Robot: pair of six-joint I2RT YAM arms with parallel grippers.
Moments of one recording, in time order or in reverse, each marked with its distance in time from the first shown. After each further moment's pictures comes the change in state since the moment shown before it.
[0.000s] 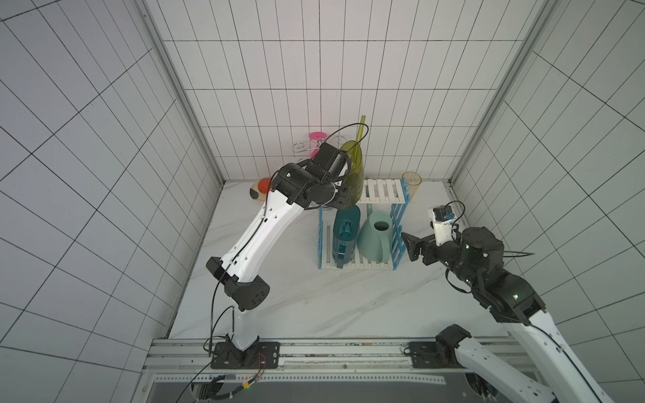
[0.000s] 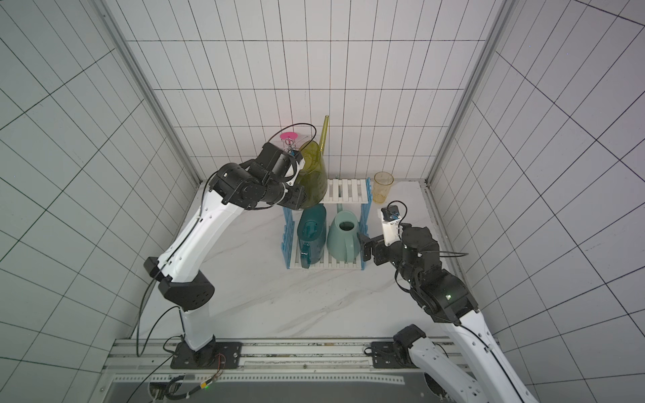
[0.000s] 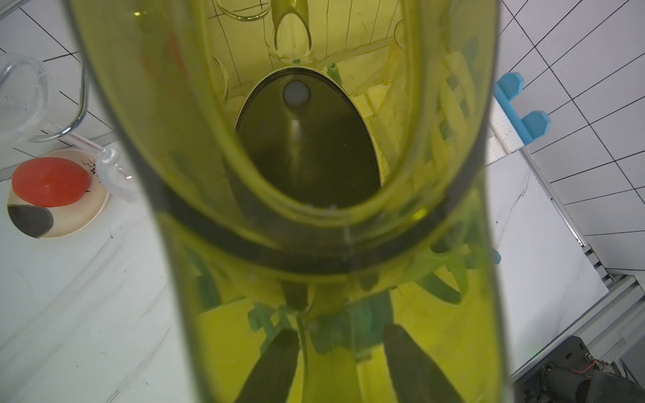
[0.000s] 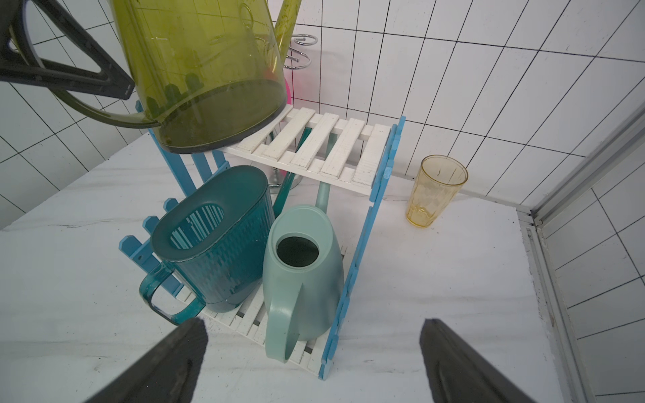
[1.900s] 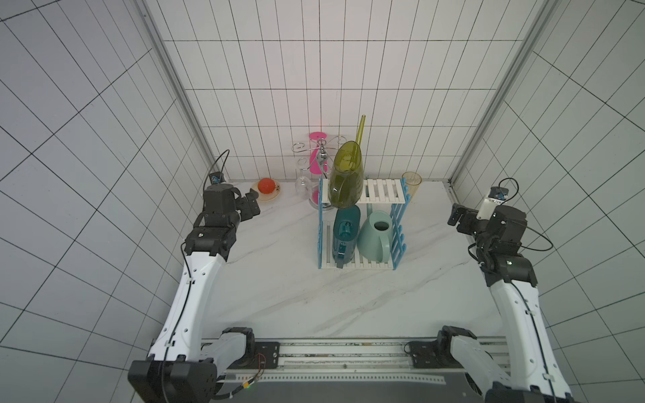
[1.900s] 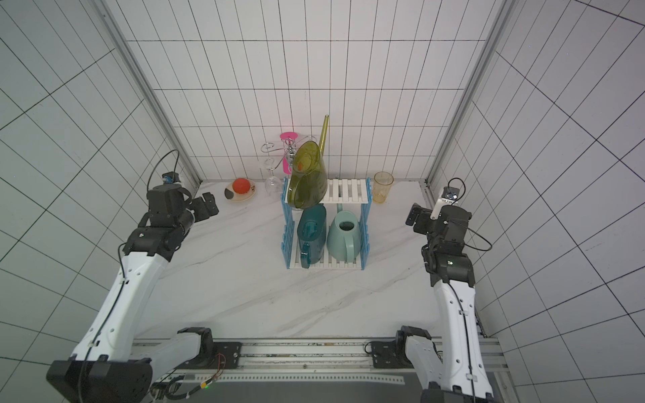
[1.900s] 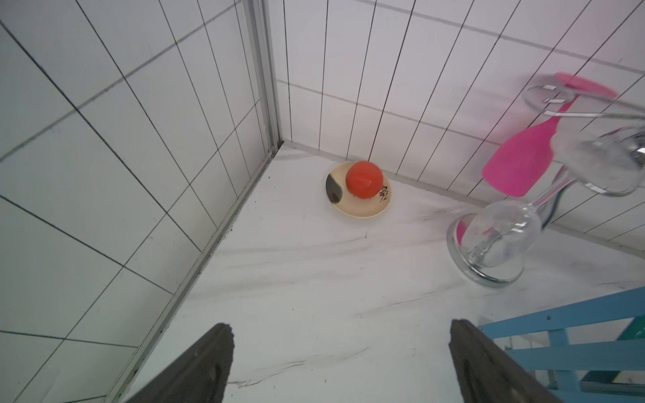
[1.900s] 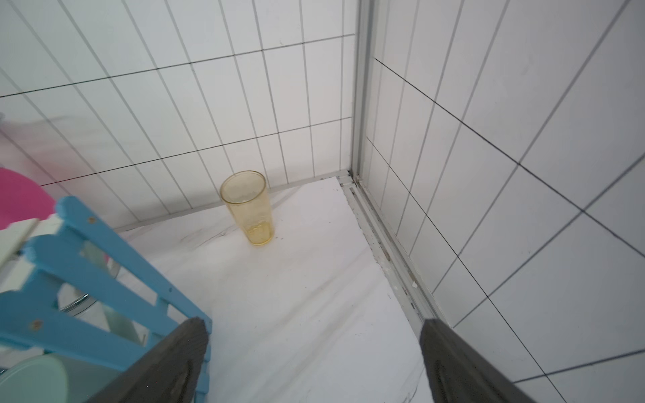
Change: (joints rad) left arm 0.717 -0.763 -1.281 0.819 -0.142 0.014; right arm -0.700 0.205 -0.084 0.305 -0.066 0.087
